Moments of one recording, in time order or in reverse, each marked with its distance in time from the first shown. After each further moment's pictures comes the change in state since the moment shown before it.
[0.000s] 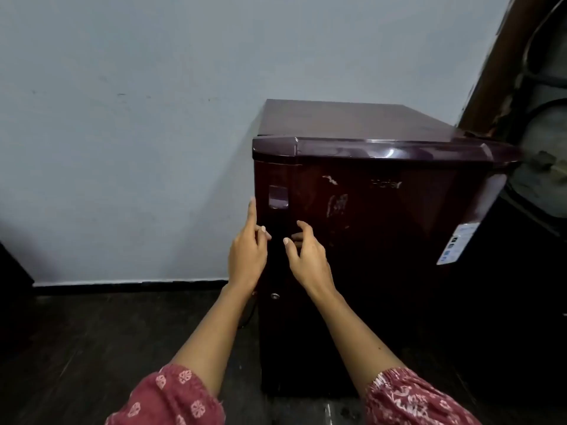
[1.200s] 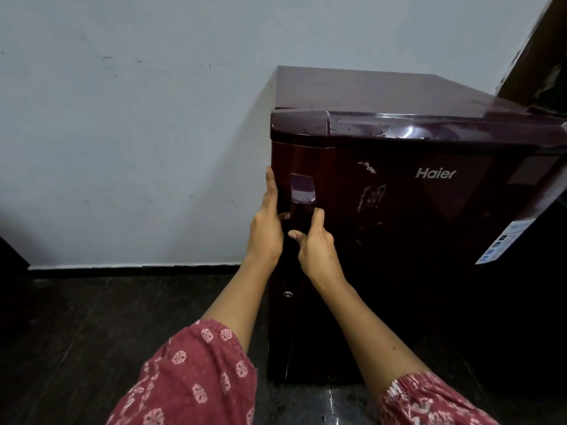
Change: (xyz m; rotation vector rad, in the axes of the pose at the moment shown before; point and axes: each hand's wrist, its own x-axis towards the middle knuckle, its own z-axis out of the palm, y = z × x) left_hand 0.059 -0.037 0.030 -0.105 -0.142 0.036; right_hand 0.042 0.001 0.040 0.061 -0.065 0.056
